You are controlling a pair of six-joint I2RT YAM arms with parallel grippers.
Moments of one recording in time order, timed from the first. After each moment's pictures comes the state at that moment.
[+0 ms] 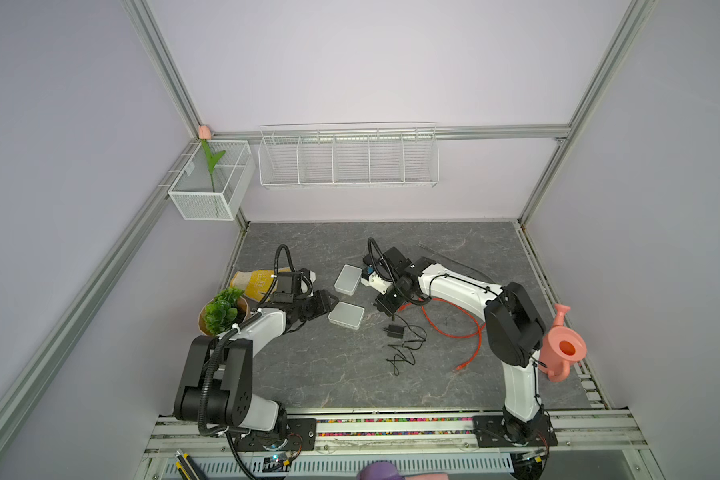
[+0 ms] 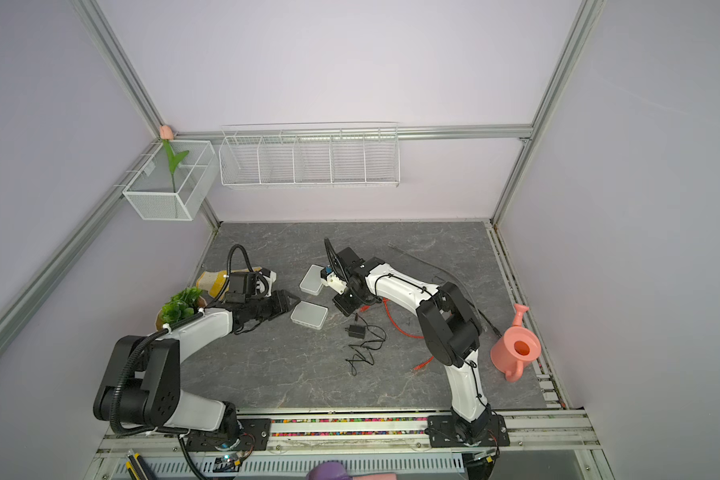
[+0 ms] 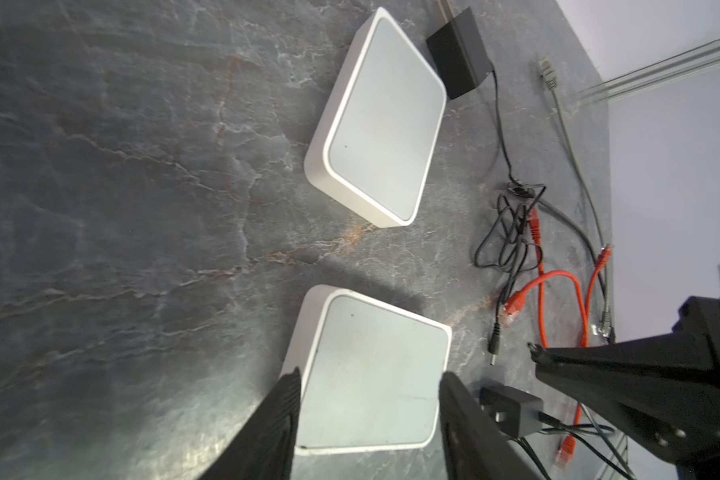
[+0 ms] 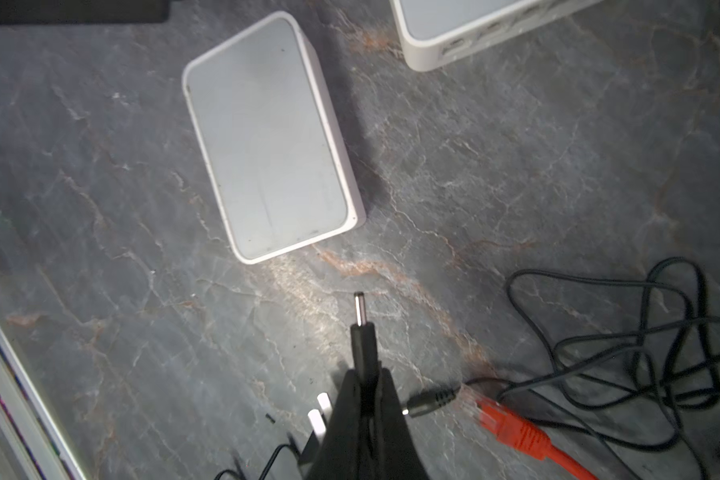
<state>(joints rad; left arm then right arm) -0.18 1.49 0.70 -0.09 0.49 -0.49 0.73 2.04 1.57 -0.75 -0.25 -0.11</state>
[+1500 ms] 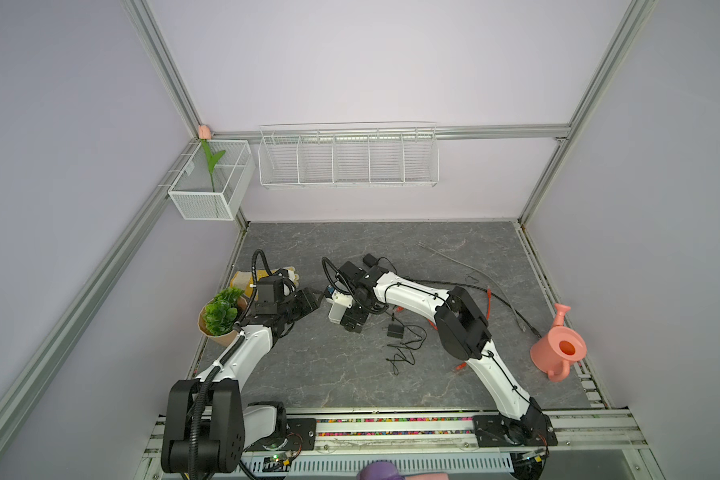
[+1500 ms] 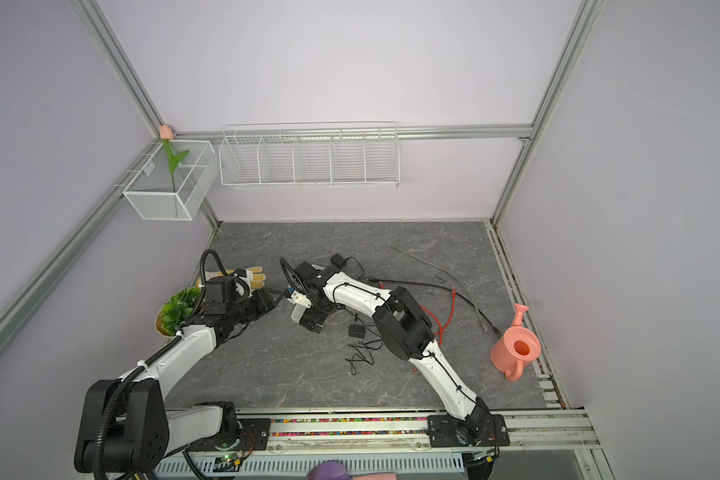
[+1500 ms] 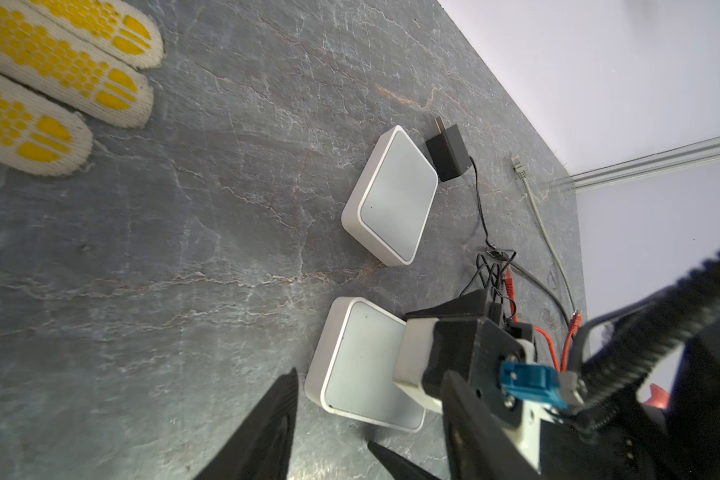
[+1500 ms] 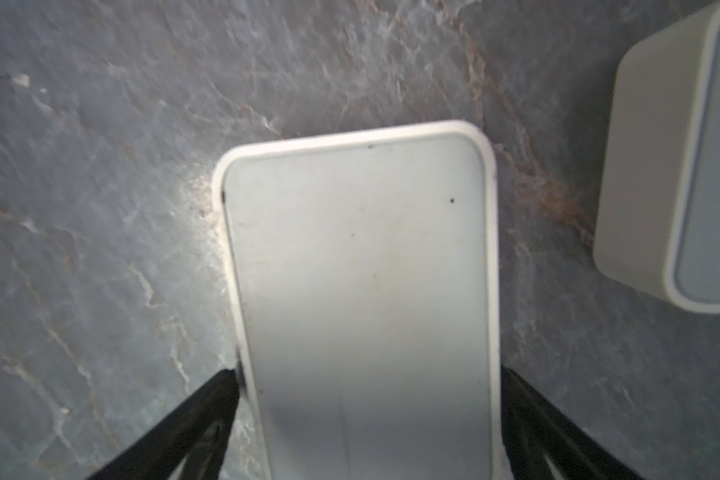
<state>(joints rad) -0.08 1.24 0.60 -0.08 0.45 -0.58 0.91 2.41 2.04 -0.93 -0.10 -0.30</state>
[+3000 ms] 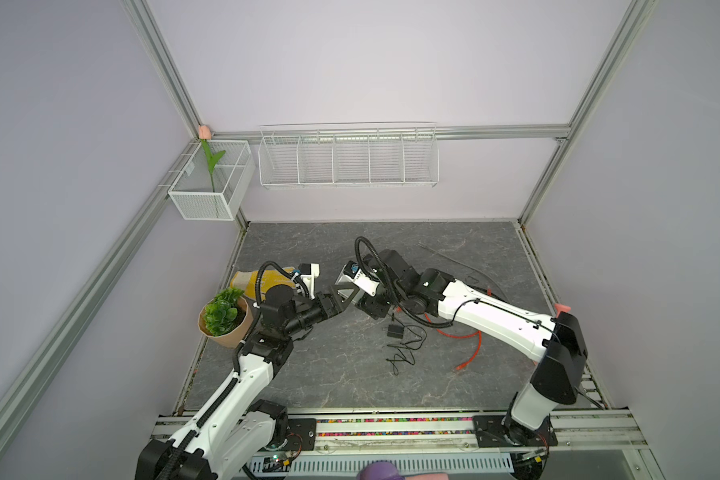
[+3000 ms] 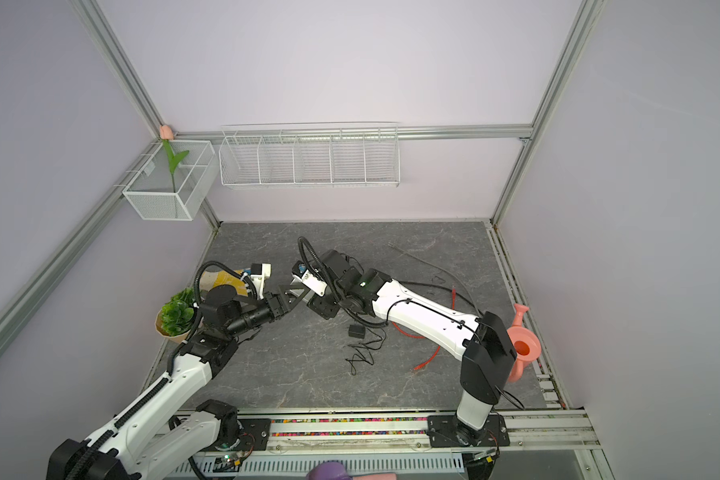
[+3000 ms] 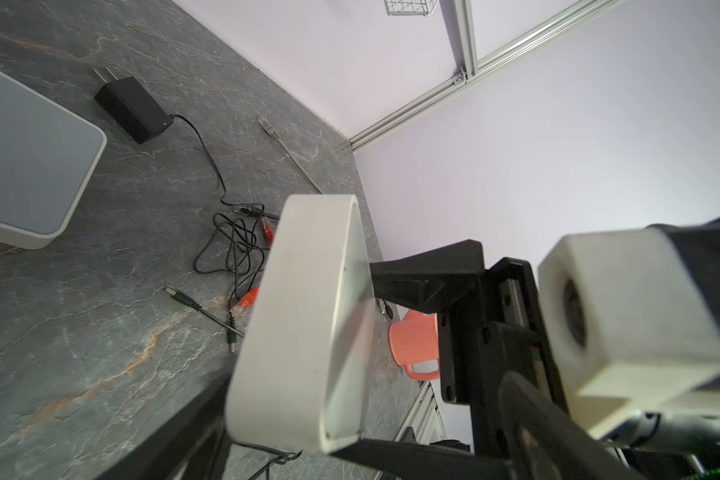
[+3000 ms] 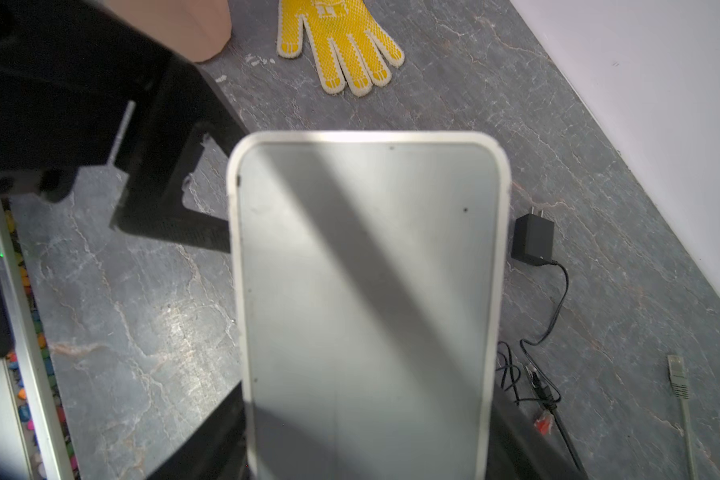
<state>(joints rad) -0.35 0.93 0.52 0.21 0.64 -0.94 0.96 1.71 1.53 -0.61 0.01 -0.19</state>
